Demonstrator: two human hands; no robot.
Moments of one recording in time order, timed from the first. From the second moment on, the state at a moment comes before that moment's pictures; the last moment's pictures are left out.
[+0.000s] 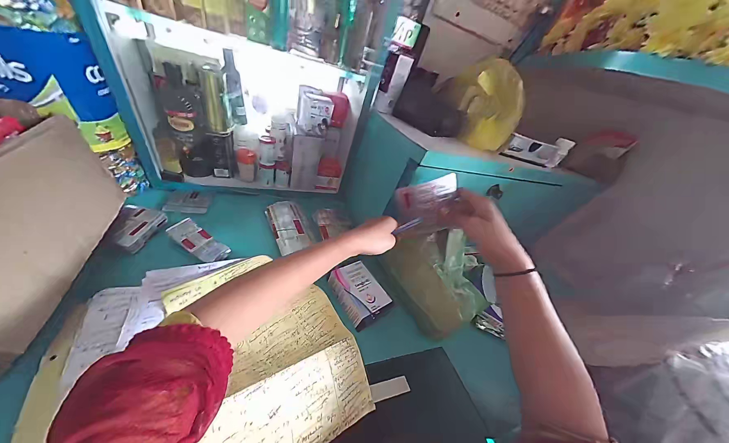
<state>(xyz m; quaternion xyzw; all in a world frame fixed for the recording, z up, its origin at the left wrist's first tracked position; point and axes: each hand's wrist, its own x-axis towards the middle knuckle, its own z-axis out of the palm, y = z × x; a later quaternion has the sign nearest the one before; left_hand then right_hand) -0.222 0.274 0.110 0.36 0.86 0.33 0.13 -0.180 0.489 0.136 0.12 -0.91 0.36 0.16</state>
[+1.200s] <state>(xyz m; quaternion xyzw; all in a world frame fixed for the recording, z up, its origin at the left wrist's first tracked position) -0.217 0.294 0.168 0.43 0.53 0.73 0.01 -0.086 0.540 0.210 0.09 -0.94 0.21 0.25</state>
